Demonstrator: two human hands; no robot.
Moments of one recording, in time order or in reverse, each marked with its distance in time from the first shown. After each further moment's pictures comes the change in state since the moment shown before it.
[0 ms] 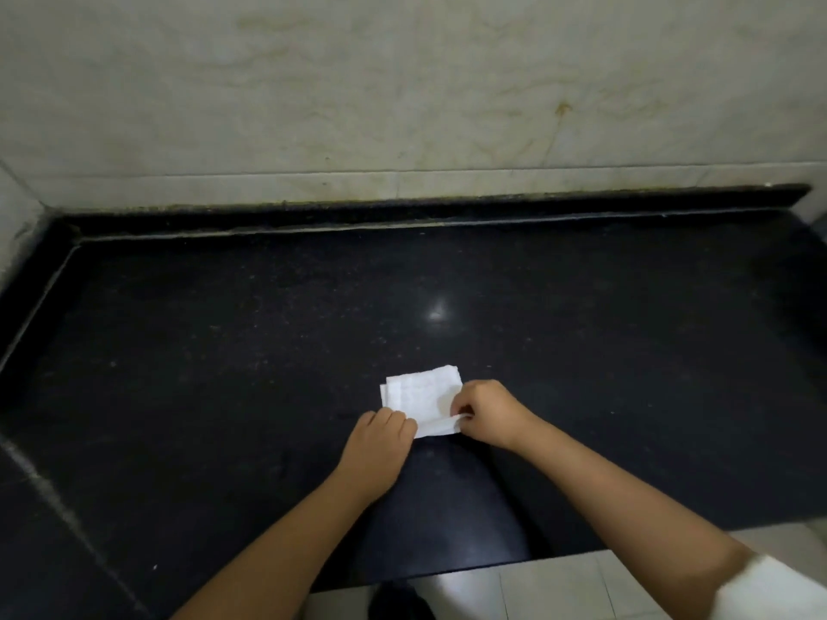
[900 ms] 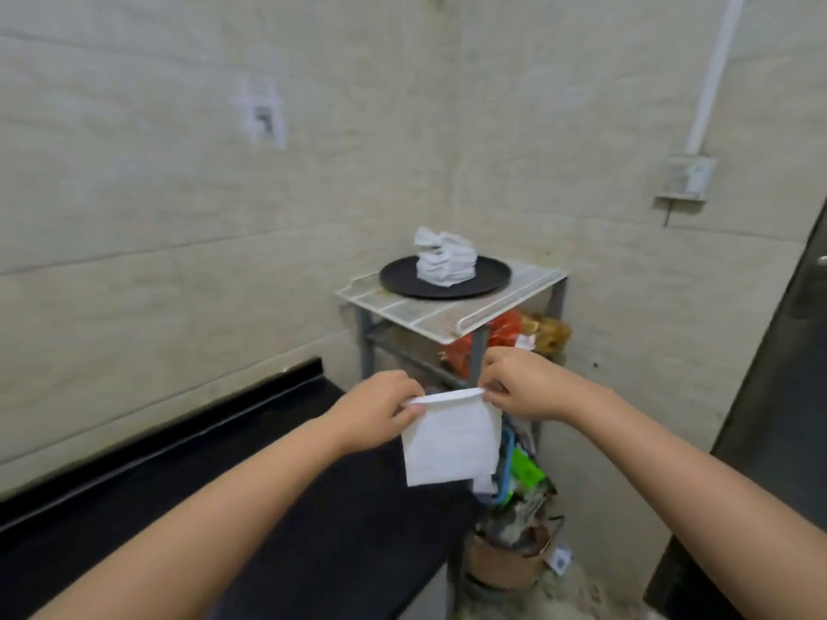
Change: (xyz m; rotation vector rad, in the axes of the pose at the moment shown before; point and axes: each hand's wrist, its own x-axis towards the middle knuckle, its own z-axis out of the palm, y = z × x) left_hand 0.383 0.588 -0.262 -0.260 0.130 0.713; right_hand -0.486 0.441 -0.358 -0.416 0.530 0.367
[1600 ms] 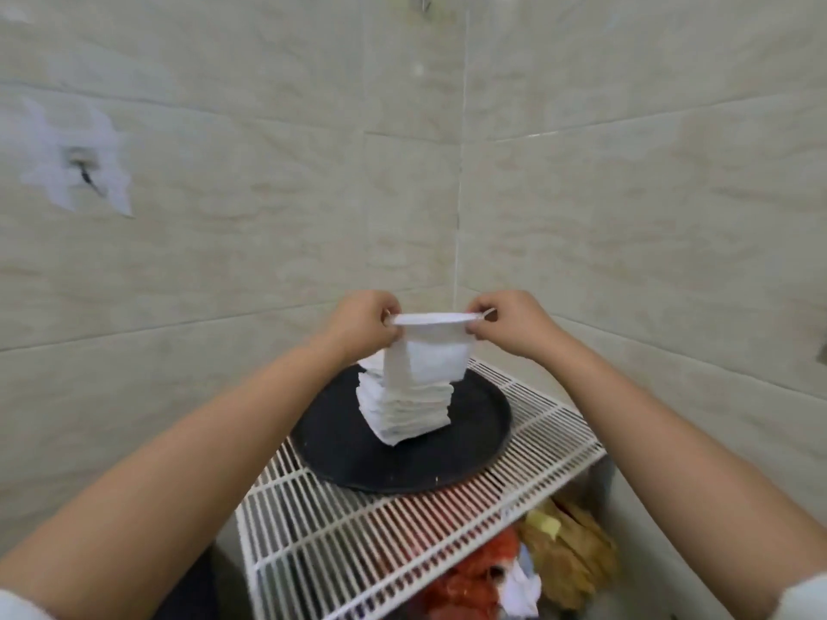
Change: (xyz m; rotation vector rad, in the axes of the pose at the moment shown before) left_hand 0.446 -0.106 -0.069 -0.059 0.361 -0.482; right_hand 0.326 0.354 -0.076 0.486 0.412 0.085
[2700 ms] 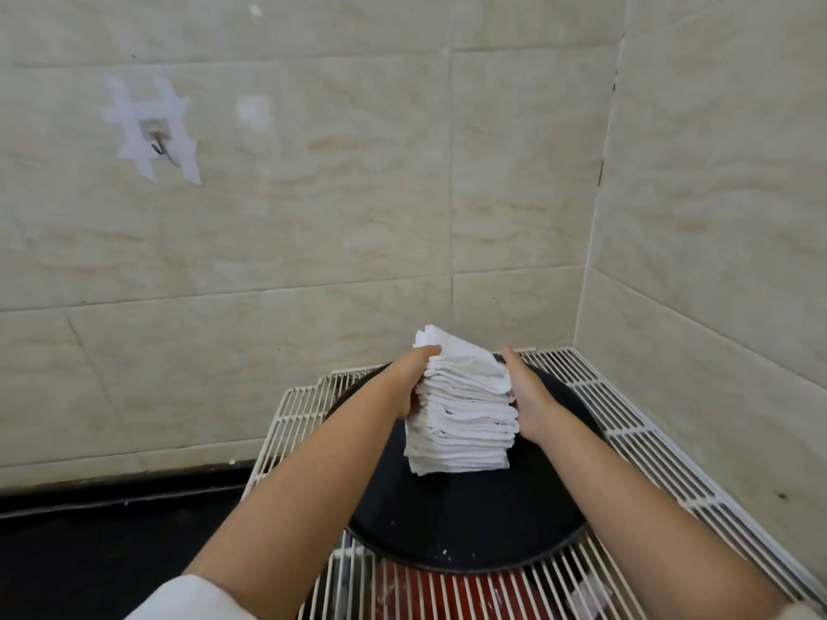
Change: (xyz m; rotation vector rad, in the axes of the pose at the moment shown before) left_hand 0.077 -0.059 0.130 -1.006 0.014 -1.095; right_hand 0.106 0.113 0.162 1.267 -0.608 0.656
